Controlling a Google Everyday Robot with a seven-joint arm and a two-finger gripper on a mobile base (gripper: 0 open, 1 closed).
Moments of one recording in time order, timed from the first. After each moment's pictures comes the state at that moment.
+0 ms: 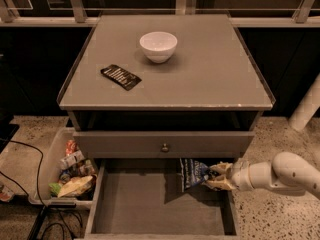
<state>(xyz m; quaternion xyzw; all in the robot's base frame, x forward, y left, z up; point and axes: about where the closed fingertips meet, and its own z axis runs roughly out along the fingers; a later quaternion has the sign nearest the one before) 0.510 -0.206 0.498 -0.50 0.74 0.24 0.37</state>
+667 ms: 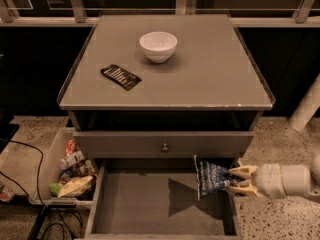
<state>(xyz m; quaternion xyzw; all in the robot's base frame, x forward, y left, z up) 0.451 -0.245 0.581 -0.54 0.70 0.24 0.39</state>
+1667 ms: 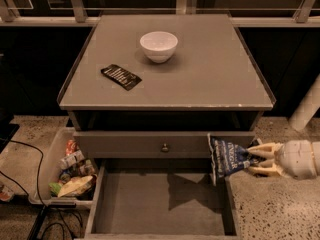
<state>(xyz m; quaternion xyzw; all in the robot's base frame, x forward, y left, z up) 0.450 -0.279 0.690 -0.57 0.68 0.19 0.41</state>
